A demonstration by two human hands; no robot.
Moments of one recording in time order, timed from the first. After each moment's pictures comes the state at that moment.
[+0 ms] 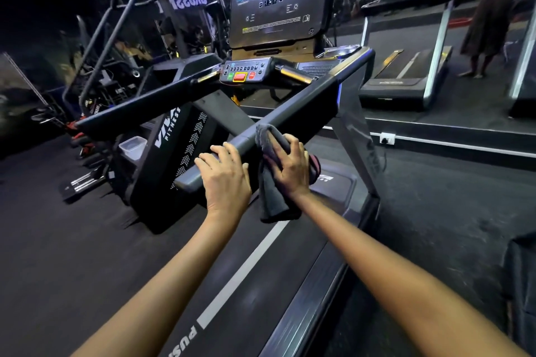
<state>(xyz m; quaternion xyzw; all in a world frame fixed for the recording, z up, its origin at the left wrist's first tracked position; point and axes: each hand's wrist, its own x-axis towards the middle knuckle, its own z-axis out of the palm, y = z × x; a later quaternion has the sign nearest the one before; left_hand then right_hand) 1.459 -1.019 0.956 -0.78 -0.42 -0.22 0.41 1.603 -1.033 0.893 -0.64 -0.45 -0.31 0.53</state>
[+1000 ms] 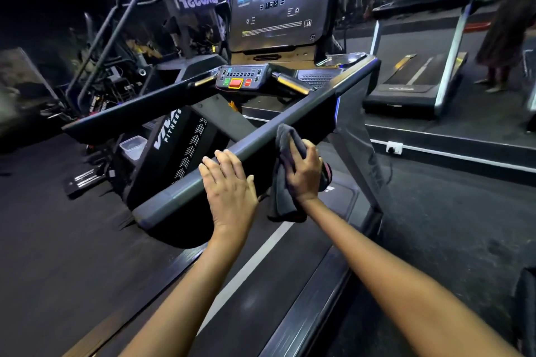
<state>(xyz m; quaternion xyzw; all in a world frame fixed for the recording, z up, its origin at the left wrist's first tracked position) 1.527 -1.018 0.944 -0.75 -0.48 -0.22 0.40 1.696 -1.008 0.879 -0.64 -0.42 -0.32 0.55</state>
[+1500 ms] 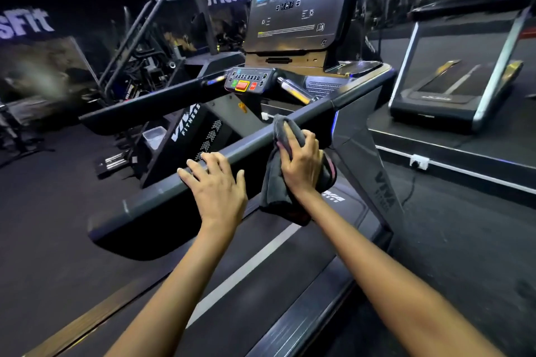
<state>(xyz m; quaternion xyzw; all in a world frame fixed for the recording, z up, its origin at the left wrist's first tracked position) 1.583 -1.020 0.958 -0.72 -0.59 -0.17 0.33 1.749 -1.004 0.920 -0.67 -0.42 -0.27 0.55</state>
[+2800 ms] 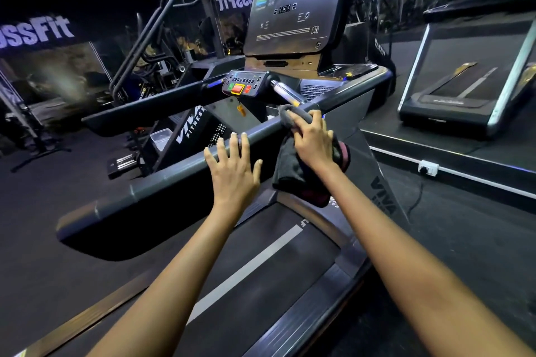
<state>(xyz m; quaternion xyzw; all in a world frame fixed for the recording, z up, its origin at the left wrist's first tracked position) 1.653 -1.006 0.954 -0.78 -0.48 -0.26 0.31 1.833 -1.014 0.958 -0.74 -0.50 -0.11 0.44</state>
